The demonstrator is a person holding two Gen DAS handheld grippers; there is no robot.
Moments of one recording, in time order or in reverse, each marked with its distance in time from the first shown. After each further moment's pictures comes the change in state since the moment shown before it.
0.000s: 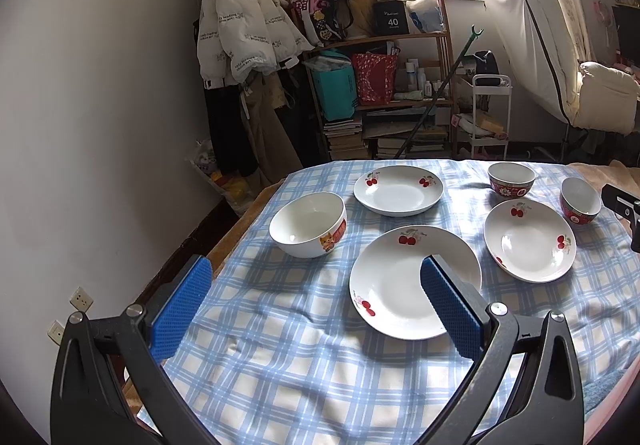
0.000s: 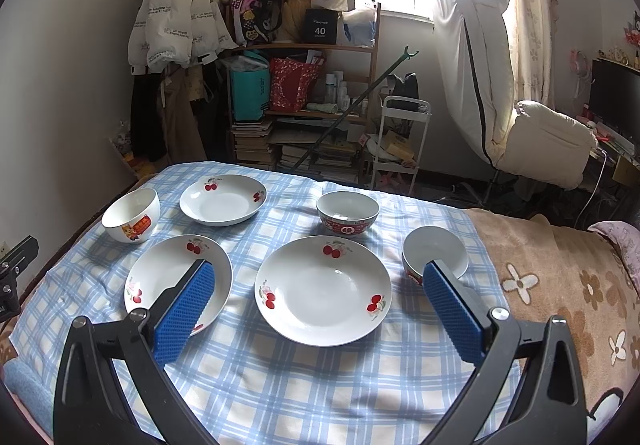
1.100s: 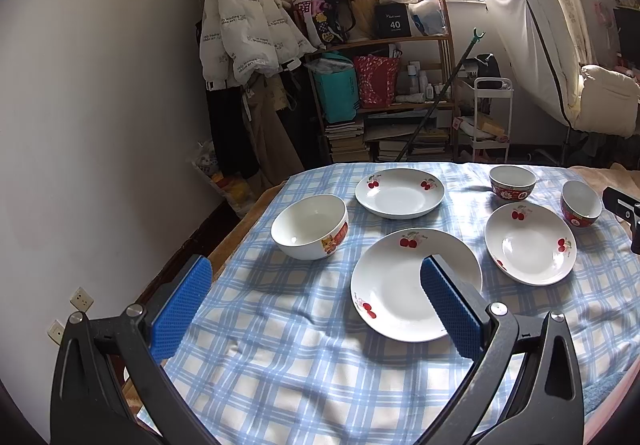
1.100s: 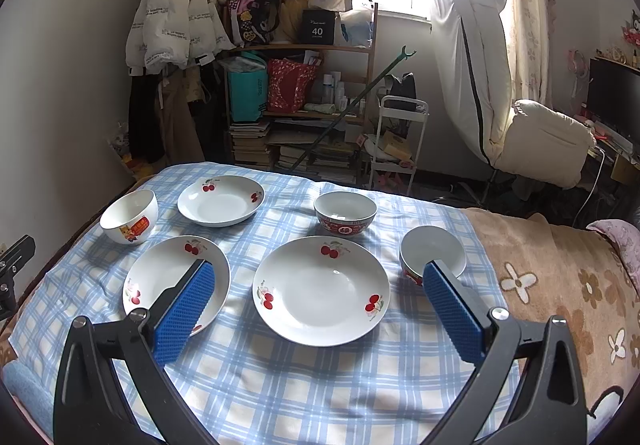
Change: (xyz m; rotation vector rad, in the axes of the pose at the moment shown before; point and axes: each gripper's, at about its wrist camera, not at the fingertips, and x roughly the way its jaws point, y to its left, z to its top) left arm -0.004 0.002 0.003 -0.008 -0.010 0.005; right arm 0.000 -0.001 0.000 0.003 0.002 -0.001
